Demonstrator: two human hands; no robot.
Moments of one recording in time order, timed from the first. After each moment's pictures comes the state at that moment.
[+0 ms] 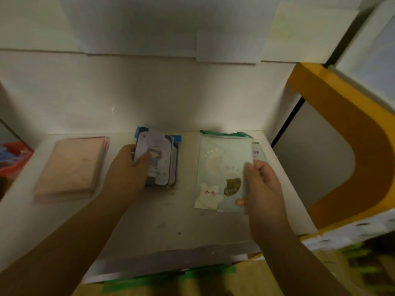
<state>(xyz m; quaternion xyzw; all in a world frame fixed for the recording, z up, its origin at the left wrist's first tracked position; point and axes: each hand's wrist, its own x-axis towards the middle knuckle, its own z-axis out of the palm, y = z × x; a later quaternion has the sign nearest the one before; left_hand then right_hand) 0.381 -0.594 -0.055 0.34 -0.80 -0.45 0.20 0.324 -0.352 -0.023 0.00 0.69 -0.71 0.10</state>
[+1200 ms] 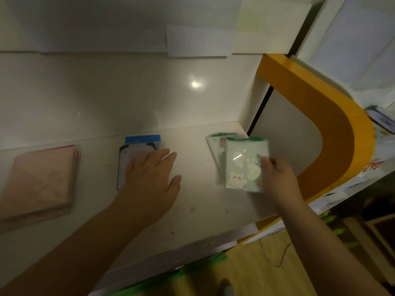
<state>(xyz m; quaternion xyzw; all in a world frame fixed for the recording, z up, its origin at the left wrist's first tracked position) 0.381 -0.551 -0.042 0.05 -0.98 -0.16 0.05 0.267 -0.286 -0.057 0.08 0.87 -0.49 0.01</state>
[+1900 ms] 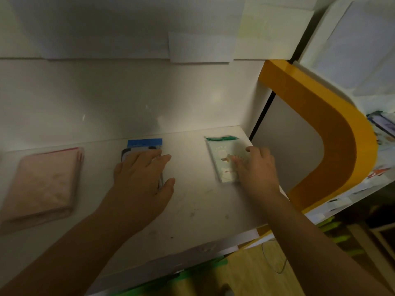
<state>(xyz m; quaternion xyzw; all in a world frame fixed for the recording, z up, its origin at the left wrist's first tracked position) 0.393 -0.558 -0.022 0.07 -0.98 -0.17 0.07 0.241 -0.322 -0.065 -0.05 0.97 -0.24 -0.05</state>
